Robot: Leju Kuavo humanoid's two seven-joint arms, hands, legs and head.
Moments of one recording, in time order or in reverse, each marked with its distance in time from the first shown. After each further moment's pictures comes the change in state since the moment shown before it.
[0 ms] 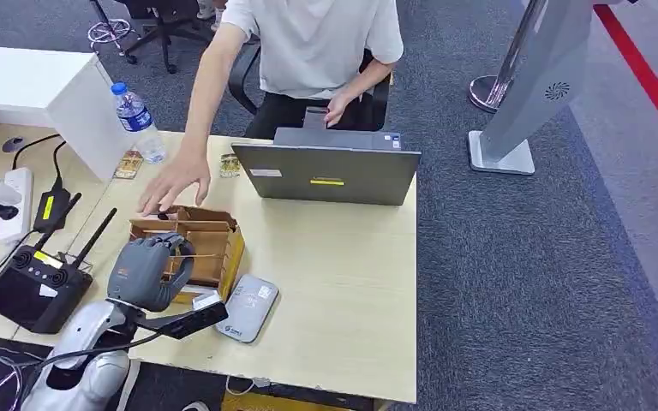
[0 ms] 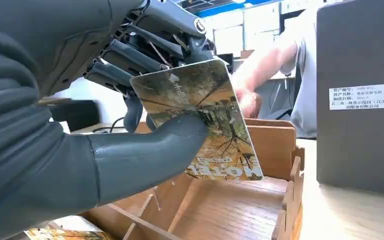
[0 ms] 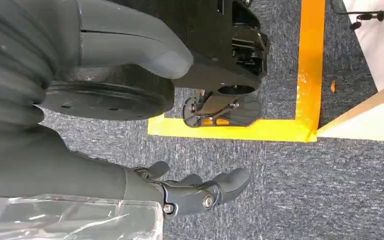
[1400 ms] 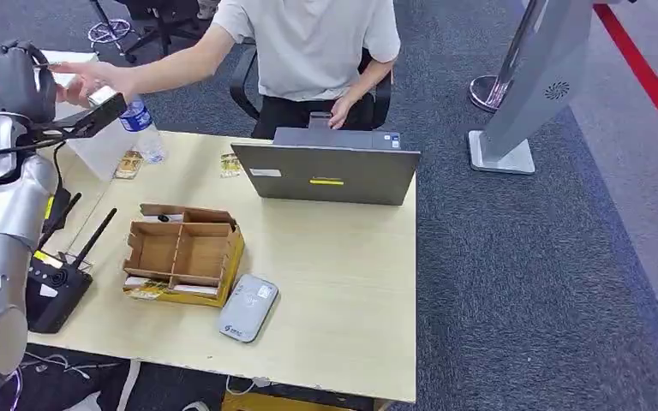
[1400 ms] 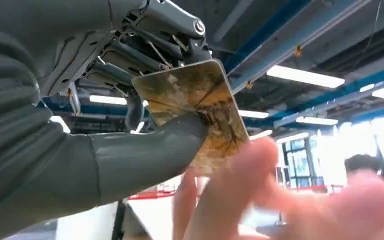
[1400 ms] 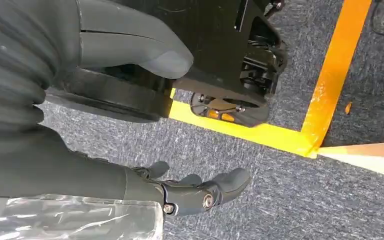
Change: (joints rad) left arm -0.968 0.100 0.138 0.991 -0.372 0.351 0.082; right arm -0.015 0.006 0.109 0.002 0.143 0.005 0.063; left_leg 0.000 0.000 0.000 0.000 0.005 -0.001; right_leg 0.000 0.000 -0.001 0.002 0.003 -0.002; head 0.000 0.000
